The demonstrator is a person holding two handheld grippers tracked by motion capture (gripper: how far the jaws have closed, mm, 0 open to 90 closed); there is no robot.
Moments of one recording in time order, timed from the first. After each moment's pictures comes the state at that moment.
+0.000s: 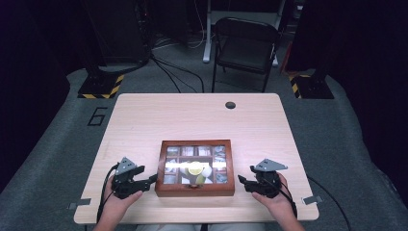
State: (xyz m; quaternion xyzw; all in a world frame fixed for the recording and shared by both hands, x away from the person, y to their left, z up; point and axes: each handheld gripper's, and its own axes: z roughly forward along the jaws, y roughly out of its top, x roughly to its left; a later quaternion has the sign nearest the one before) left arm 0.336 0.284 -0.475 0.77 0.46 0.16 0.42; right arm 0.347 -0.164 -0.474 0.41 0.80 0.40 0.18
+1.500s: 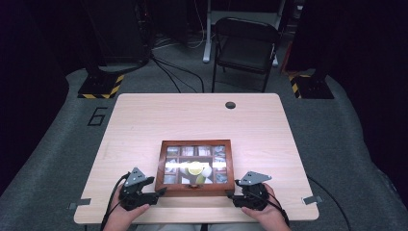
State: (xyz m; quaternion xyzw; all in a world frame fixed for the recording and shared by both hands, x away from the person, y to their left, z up) left arm 0.313 0.259 -0.481 0.80 0.41 0.13 0.41; right arm 0.321 -0.128 -0.488 0.35 0.84 0.39 0.13
